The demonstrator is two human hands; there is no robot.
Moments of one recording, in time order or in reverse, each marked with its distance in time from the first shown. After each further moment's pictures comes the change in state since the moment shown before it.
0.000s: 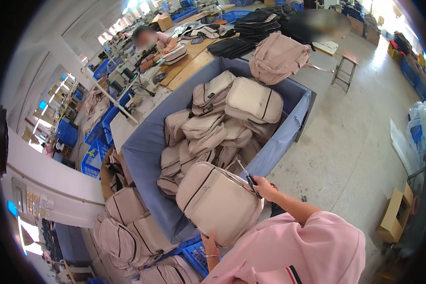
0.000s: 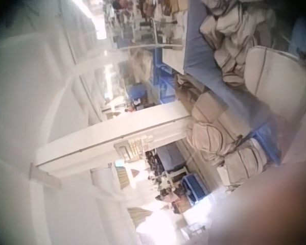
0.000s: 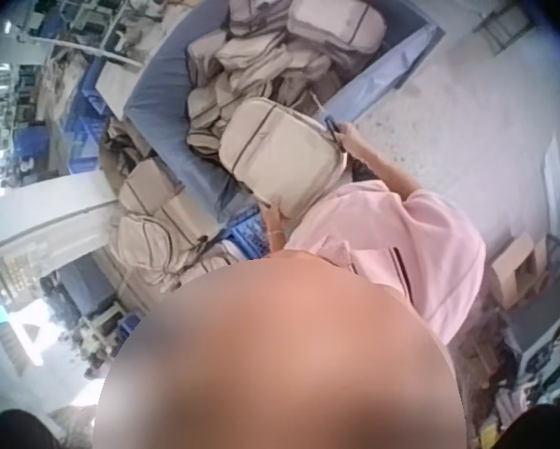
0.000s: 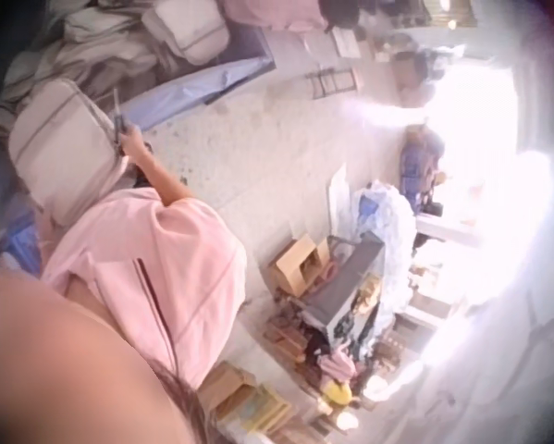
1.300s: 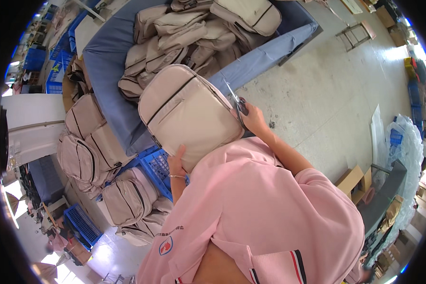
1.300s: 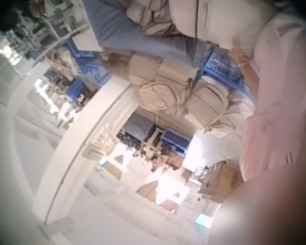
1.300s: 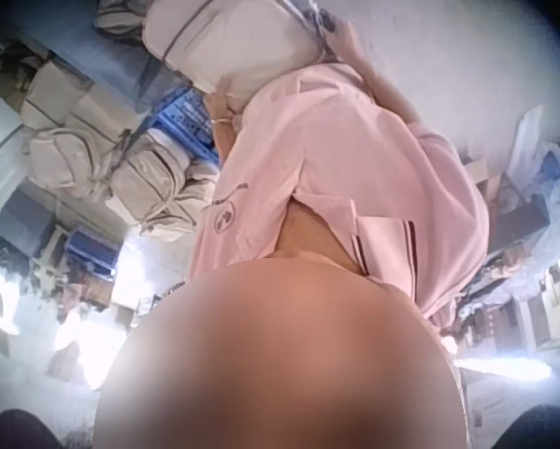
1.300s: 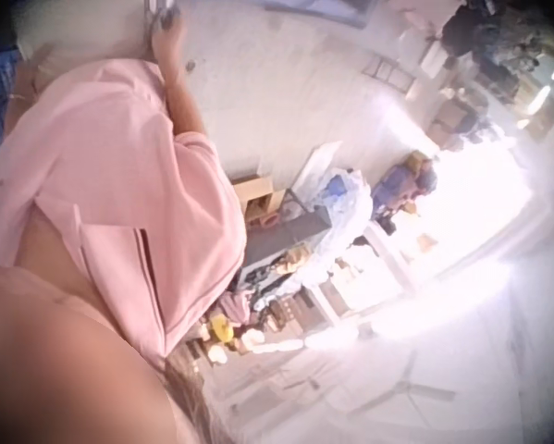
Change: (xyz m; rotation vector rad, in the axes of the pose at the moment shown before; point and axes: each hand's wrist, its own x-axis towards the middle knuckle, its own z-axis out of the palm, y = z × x) left_hand -0.020 -0.016 0.008 -0.076 0.056 -0.217; right_hand -0.062 0.017 -0.020 -0.412 0.134 0.024
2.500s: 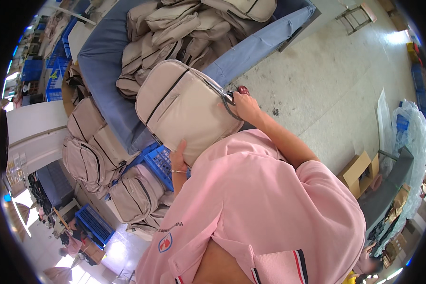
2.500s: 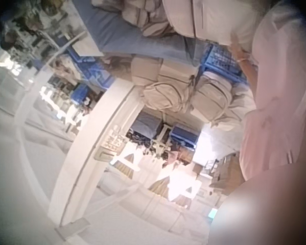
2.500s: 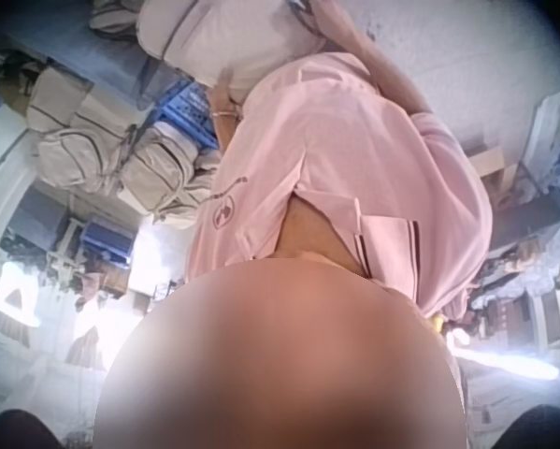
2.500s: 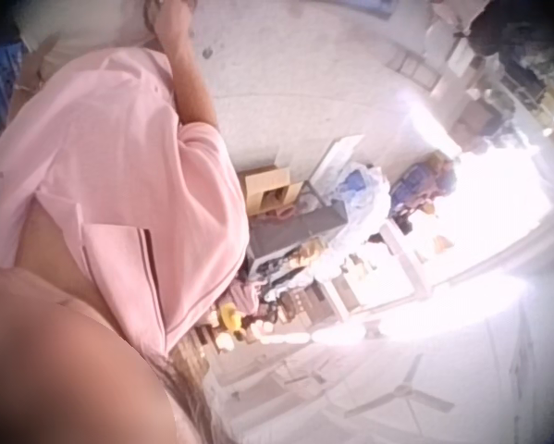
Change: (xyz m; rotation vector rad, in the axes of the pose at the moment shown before) left_hand -0.002 -0.008 -0.003 0.053 -0.023 -0.040; right_hand 0.012 -0.003 0.003 -0.358 -0.228 -0.140
